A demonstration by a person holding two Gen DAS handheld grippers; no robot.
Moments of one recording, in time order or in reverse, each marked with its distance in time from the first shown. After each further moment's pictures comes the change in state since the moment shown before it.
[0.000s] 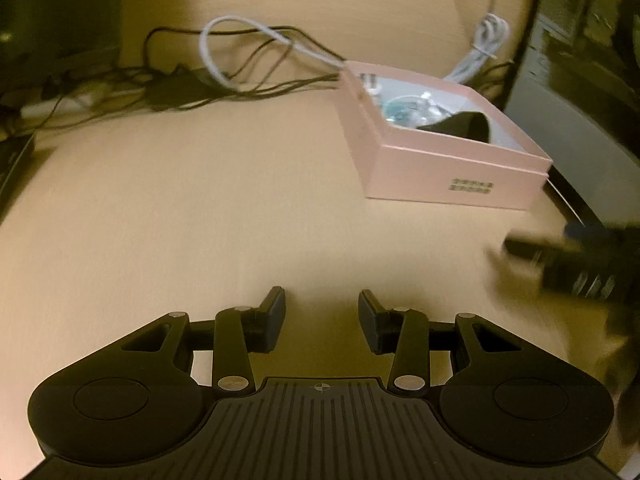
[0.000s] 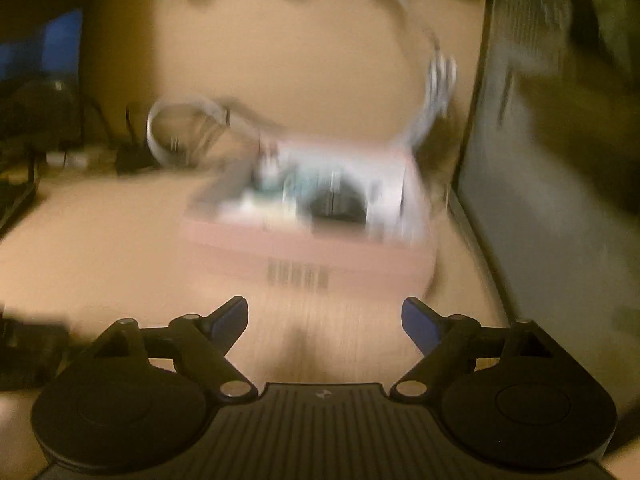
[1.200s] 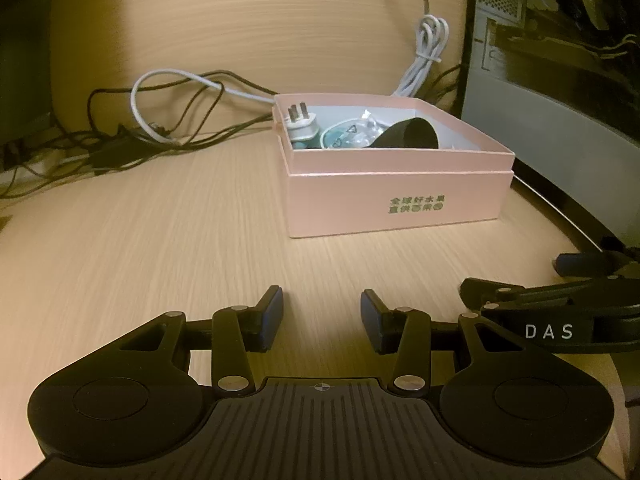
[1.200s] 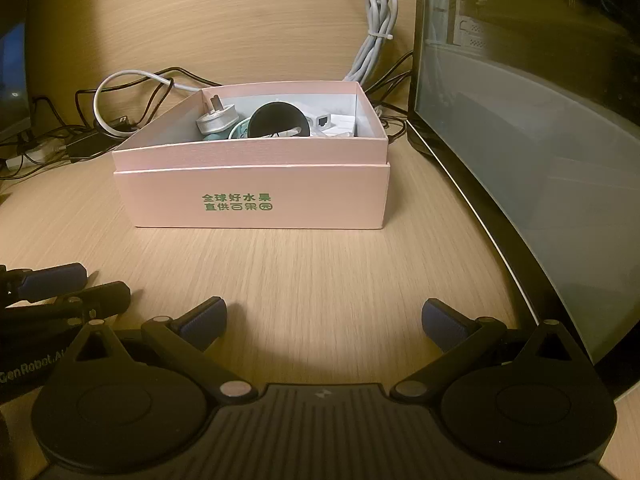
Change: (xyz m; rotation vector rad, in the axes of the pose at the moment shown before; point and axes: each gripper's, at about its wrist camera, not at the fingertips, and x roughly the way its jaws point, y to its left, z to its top) left arm 0.029 -0.049 -0.002 0.123 -0.148 -0.005; right arm 0.025 -0.021 -0.034 0.132 0.022 -0.072
